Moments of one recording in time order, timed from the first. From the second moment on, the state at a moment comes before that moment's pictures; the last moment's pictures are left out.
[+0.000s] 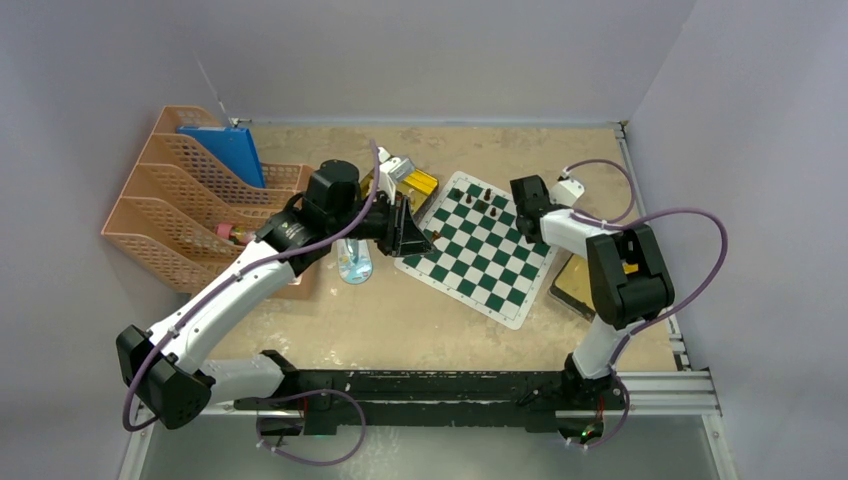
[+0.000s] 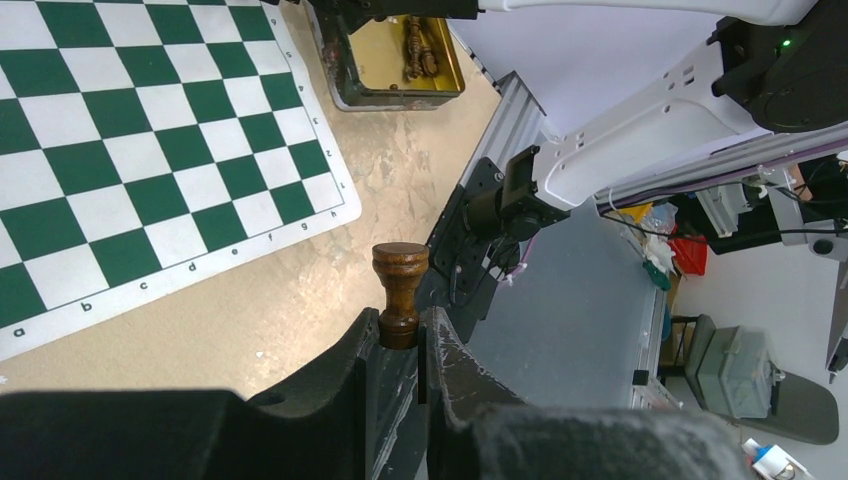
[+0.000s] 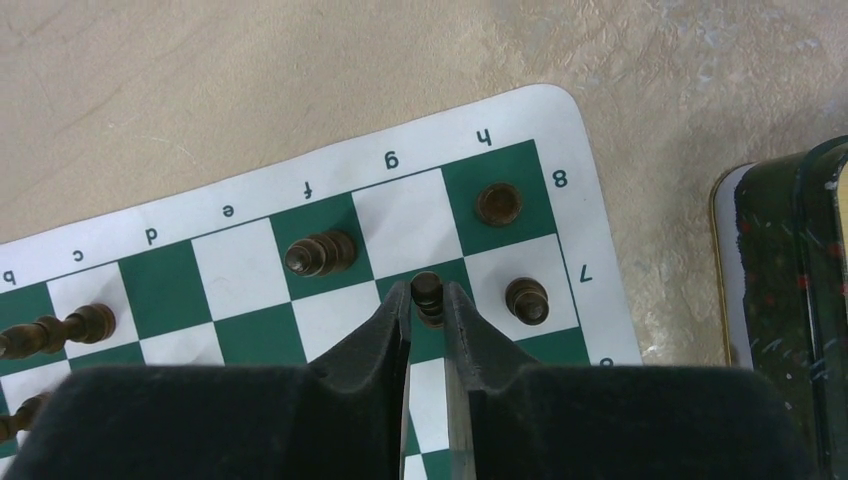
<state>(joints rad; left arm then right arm) -0.65 1.20 1.18 -0.40 0.66 -0.47 0.28 1.76 0.99 -0.20 0.67 0.92</state>
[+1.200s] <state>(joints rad) -0.65 1.22 1.18 -0.38 0.66 -0.47 0.29 1.74 0.97 -0.20 0.63 0.92</state>
